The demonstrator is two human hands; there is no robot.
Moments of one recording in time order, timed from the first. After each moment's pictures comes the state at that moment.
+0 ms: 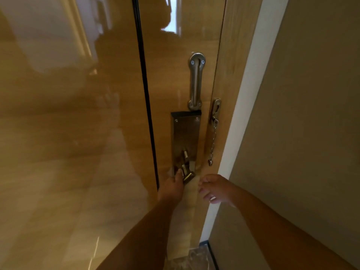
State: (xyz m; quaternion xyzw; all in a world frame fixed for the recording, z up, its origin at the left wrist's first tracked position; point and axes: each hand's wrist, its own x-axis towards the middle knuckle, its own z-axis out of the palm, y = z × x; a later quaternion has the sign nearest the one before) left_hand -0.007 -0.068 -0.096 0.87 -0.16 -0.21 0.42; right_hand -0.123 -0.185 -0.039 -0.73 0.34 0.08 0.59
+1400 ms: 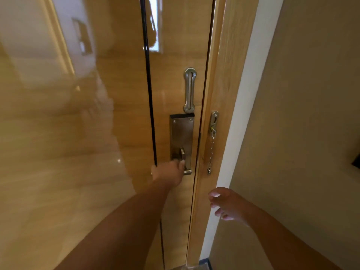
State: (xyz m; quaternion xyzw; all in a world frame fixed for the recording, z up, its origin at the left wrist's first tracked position) left_hand 0.021 -0.076 -0.030 0.92 -0.33 -0.02 0.19; right_hand -0.166 -0.180 -0.027 -0.75 0.34 0.05 0.57
